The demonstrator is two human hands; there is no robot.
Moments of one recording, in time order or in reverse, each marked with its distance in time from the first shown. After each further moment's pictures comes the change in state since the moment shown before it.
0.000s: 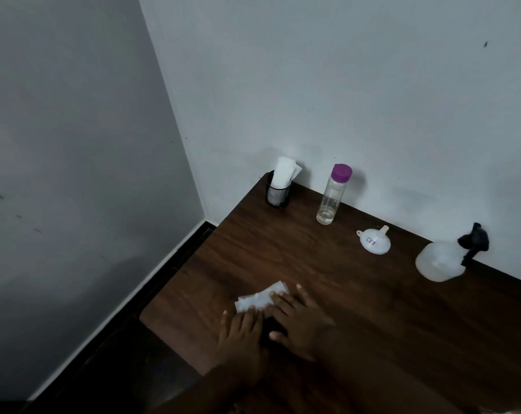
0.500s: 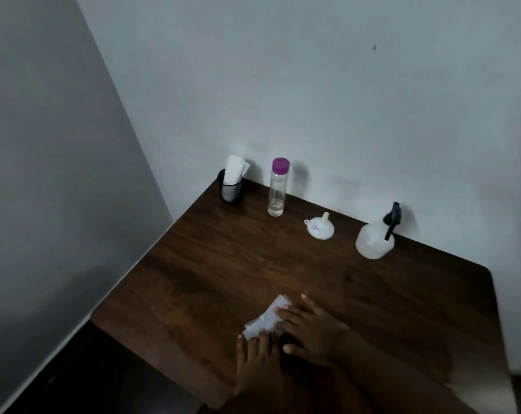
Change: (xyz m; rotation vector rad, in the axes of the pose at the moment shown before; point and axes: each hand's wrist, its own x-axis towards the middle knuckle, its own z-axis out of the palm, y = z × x) left_hand -0.027 0.217 0.129 -0.112 -0.063 -0.066; right_hand -0.137 0.067 0.033 0.044 -0.059 -0.053
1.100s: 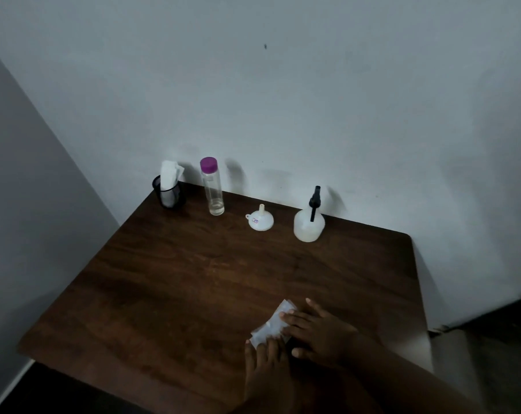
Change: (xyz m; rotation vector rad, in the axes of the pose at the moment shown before) left_hand -0.018 0.123 0.052 0.092 0.051 0.159; right_hand -0.133 0.050 0.053 0.073 0.012 0.103
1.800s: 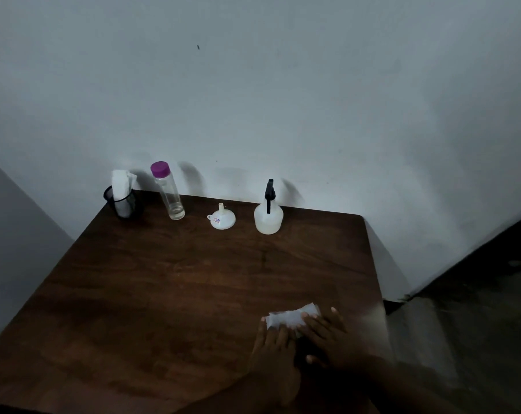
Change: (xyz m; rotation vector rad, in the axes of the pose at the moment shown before) left_hand 0.011 0.048 -0.006 0.355 -0.030 0.507; right_hand -0.100 -0.003 0.074 0.052 0.098 0.430
